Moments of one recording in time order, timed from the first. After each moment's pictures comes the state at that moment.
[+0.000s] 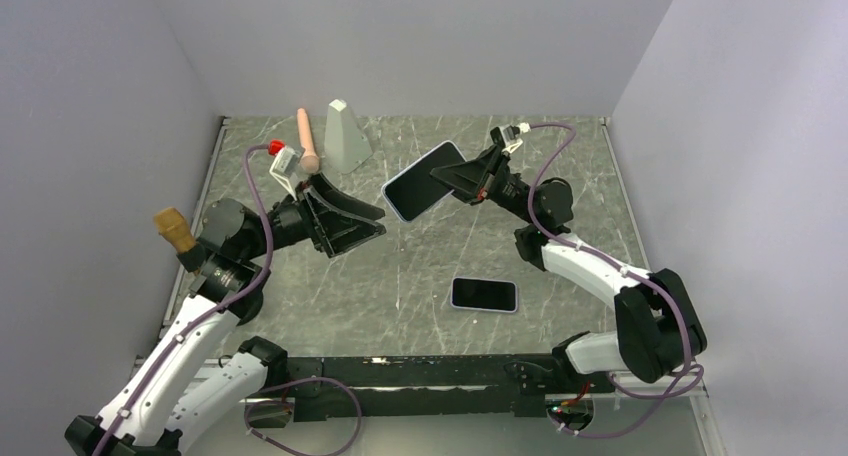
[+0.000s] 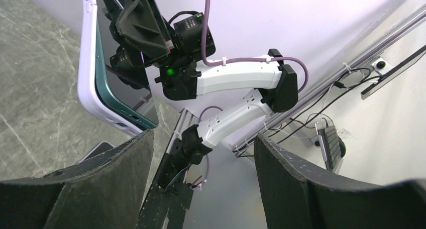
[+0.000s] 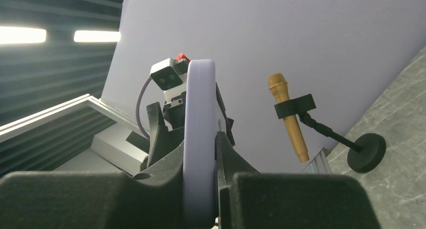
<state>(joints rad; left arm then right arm) -0.45 0.76 0.82 0.24 0.80 -0.94 0.46 1.35 0.72 1.19 -0.67 1.63</state>
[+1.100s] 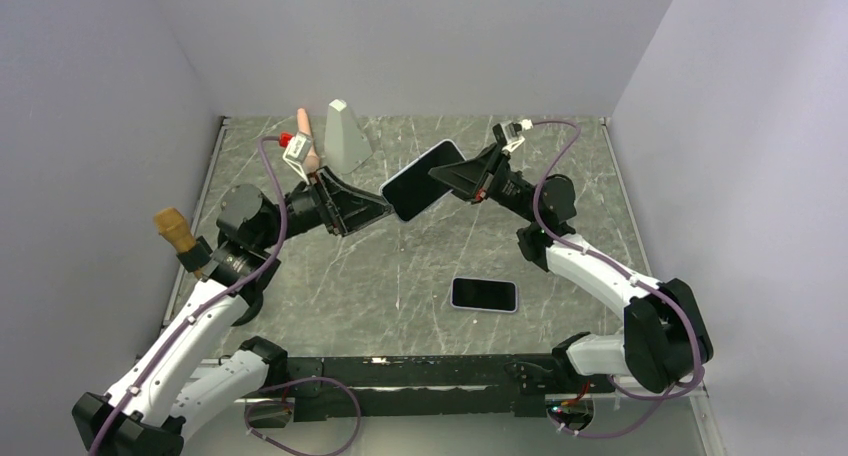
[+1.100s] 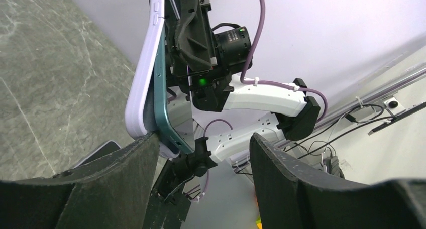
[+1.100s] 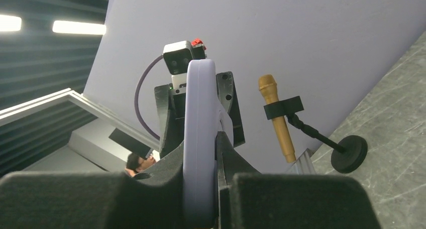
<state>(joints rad) -0.45 0.85 0.84 0.23 0.70 -0.99 0.48 1.29 0.74 1.07 -0.66 1.53</state>
